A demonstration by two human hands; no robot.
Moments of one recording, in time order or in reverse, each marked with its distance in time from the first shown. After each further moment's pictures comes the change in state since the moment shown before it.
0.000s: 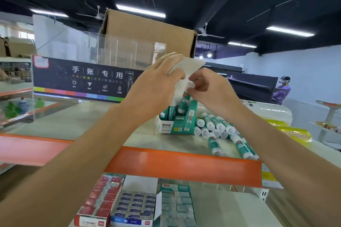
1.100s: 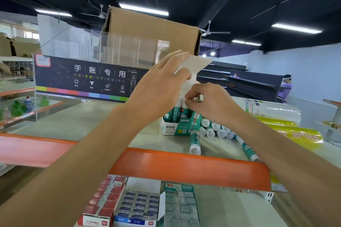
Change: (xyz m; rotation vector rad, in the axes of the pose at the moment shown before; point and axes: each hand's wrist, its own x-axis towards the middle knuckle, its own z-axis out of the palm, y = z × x) left_hand -0.002 -0.001 0.004 -0.010 0.014 0.034; right_hand -0.004 0.007 0.015 -0.315 -0.154 -0.100
